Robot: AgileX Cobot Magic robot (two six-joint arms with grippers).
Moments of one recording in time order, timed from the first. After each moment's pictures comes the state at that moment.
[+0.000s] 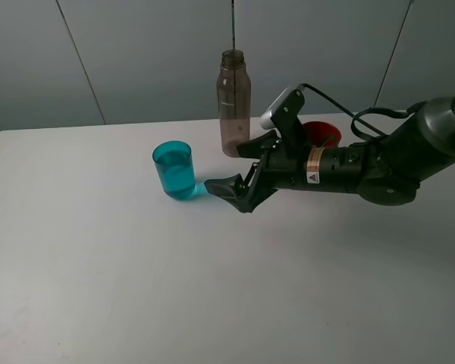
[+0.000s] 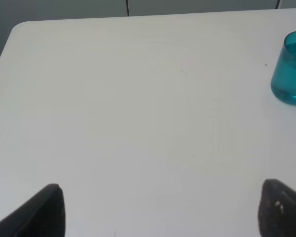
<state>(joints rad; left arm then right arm) 0.01 0.00 -0.51 0.01 1.09 -0.02 0.44 2.02 -0.73 -0.78 -0.91 0.34</state>
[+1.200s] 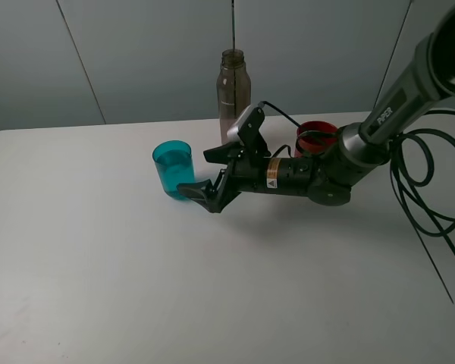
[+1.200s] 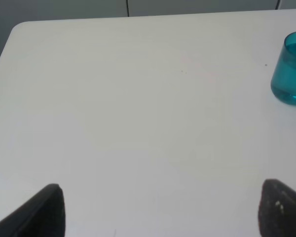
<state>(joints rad) 0.01 0.00 -0.51 0.01 1.09 -0.02 0.48 2.34 -1.03 -0.80 -1.04 0.33</state>
